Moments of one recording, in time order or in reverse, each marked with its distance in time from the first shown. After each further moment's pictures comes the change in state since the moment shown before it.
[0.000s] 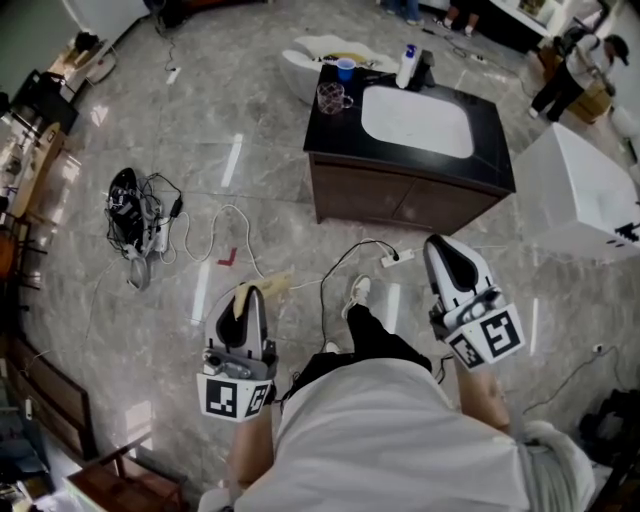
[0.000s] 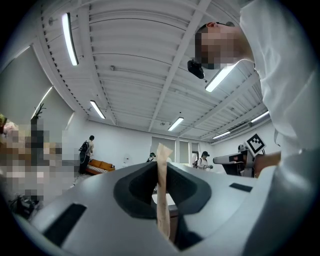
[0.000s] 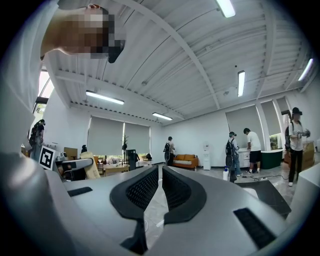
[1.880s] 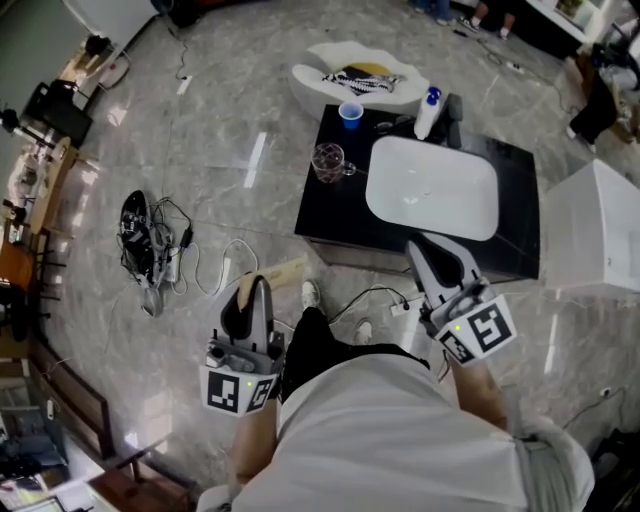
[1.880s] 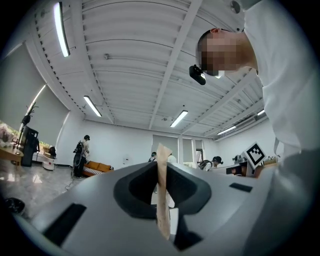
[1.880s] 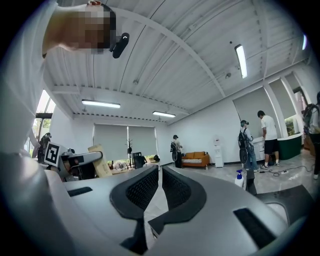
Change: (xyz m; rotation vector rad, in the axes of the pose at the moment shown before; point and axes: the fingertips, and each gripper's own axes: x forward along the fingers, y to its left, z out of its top) left arm 0.313 0.042 -0.033 0.031 0.011 0.013; right arm 0.228 -0.213 -0.008 0.089 0.002 0.143
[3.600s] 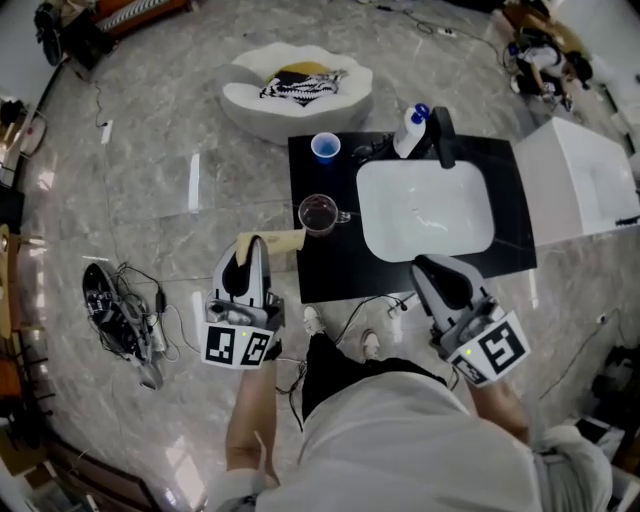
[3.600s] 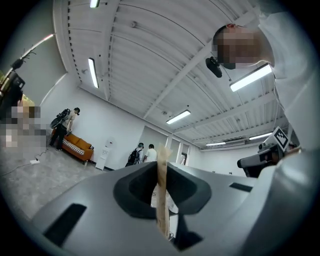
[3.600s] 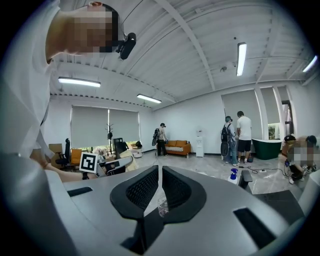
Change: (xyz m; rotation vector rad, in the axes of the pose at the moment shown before) left arm 0.217 0.166 -0.118 -0.266 0.043 -0.216; right arm 0.128 -0.043 -0.009 -0.032 0.173 -0.226
